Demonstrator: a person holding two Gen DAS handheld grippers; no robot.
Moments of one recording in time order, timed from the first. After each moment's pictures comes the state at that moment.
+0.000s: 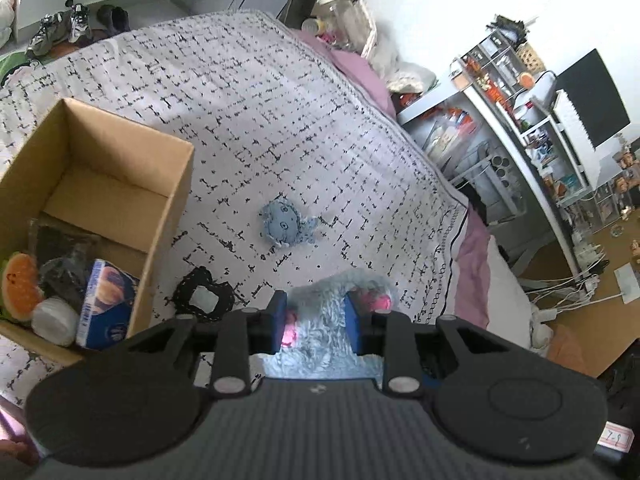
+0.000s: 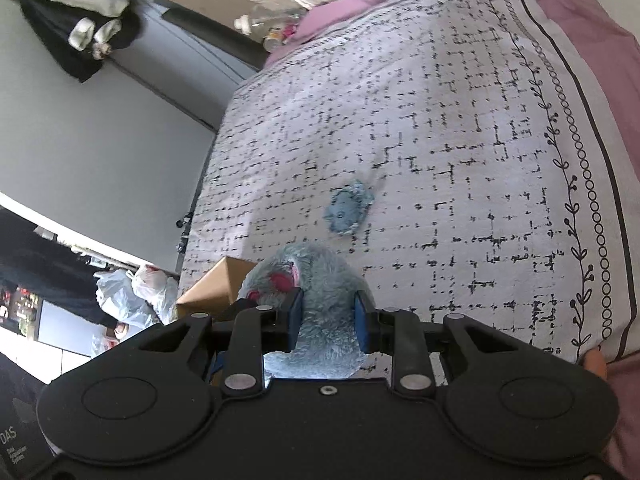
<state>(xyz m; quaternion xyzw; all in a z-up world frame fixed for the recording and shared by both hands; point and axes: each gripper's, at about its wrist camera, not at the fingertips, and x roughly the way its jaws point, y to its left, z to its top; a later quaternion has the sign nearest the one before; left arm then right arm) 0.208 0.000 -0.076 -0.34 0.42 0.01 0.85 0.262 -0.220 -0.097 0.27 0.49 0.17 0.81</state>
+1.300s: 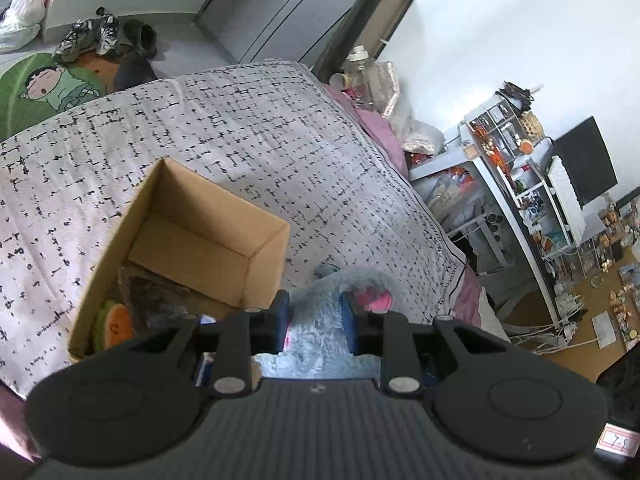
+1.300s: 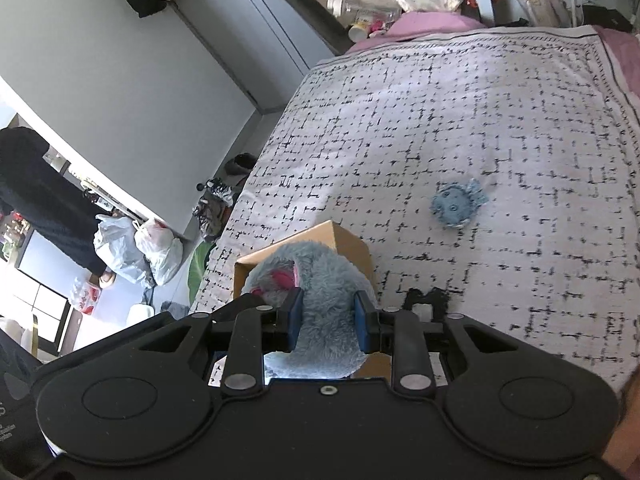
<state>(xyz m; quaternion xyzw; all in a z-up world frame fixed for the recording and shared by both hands) 0.162 0.118 -0.064 -0.38 0.36 0.02 0.85 0.232 -0.091 -0.057 0.16 0.47 0.21 0.84</state>
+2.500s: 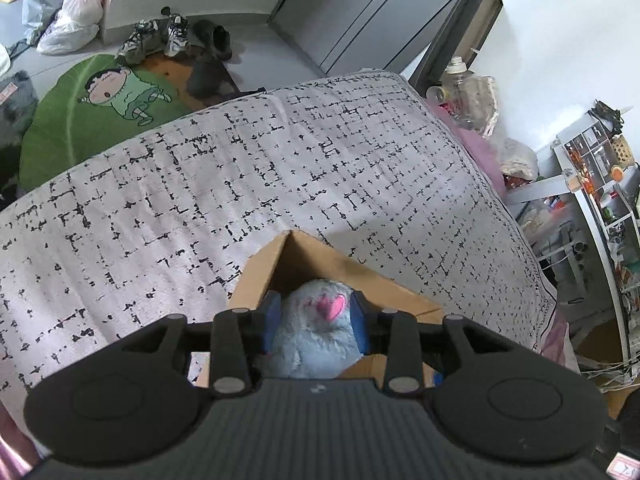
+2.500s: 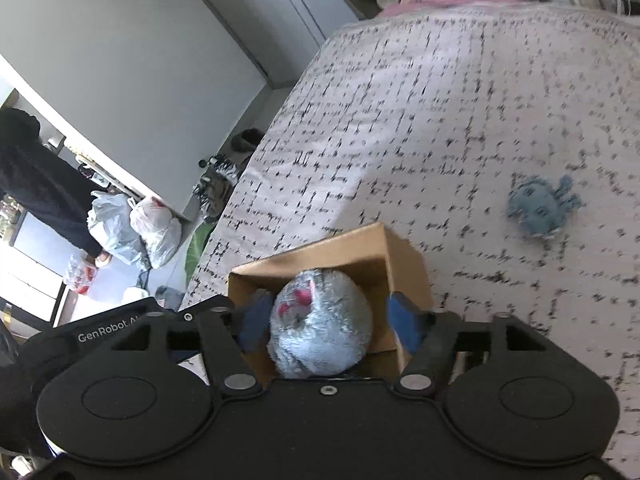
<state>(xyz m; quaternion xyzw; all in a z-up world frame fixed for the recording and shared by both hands) 0.214 0.206 -0.113 -0.35 0.40 0.12 0.83 0.284 -0.017 -0.112 0.14 0.48 0.23 0.84</state>
